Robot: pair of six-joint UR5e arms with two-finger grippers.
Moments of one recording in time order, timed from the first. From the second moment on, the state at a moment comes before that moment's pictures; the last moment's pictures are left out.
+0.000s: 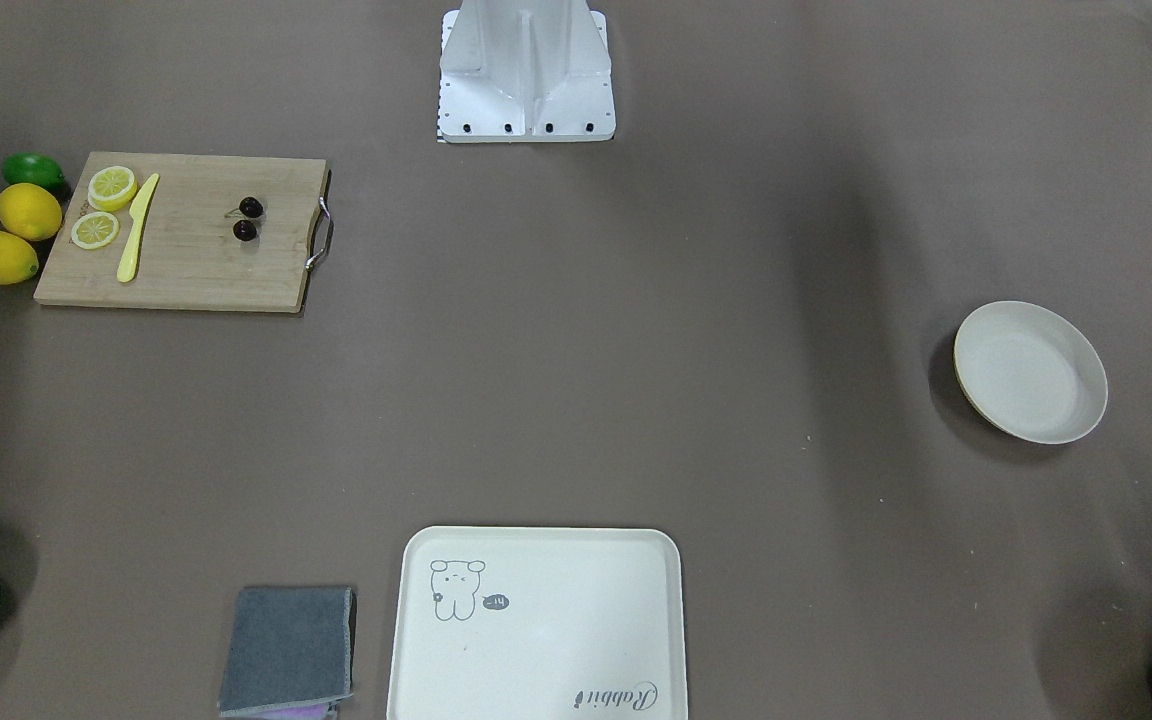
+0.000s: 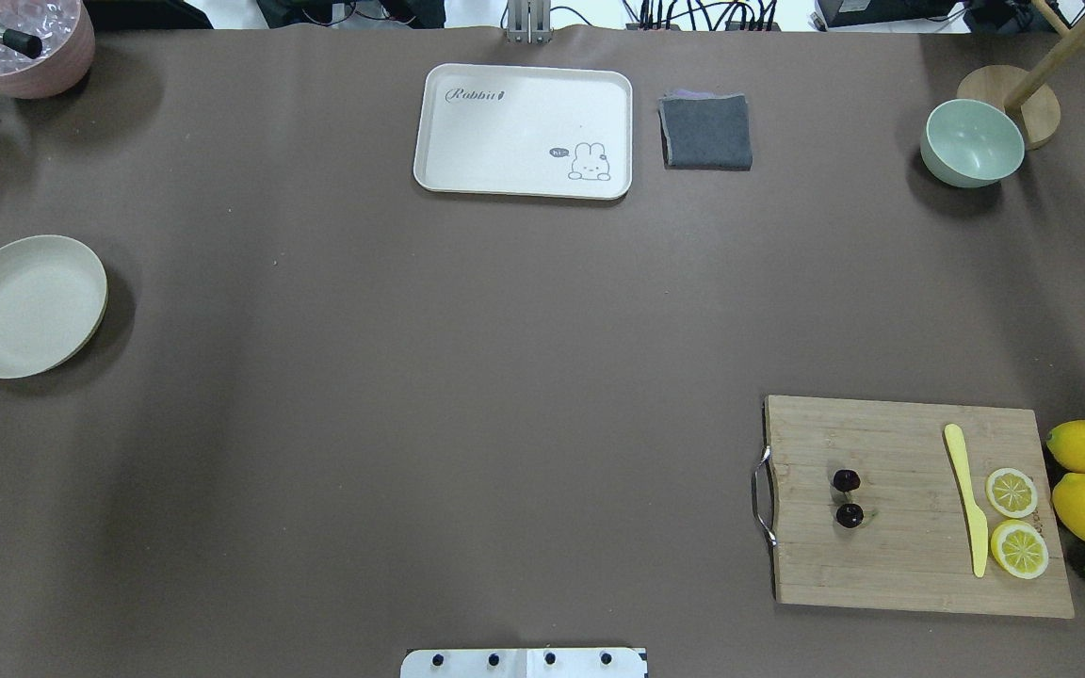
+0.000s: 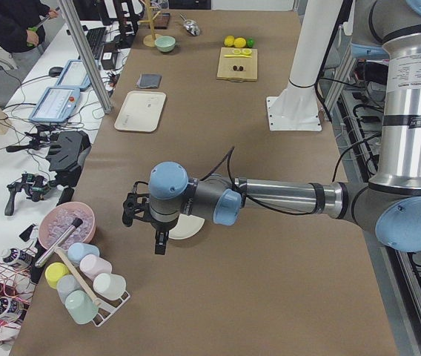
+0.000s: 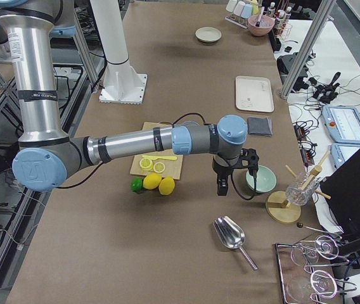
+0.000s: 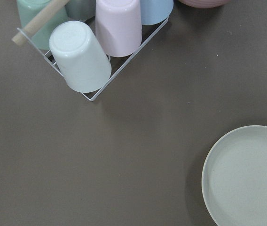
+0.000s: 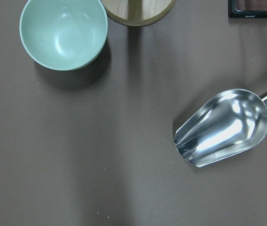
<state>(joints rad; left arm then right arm) -1.55 -1.58 -1.60 -1.88 -2.41 -0.30 1.52 -1.48 1.69 -1.67 2.35 0.12</state>
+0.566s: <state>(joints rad) -1.33 -1.63 -1.33 -2.32 -2.37 -0.54 1.52 -1.48 1.70 -1.67 2.35 0.16</state>
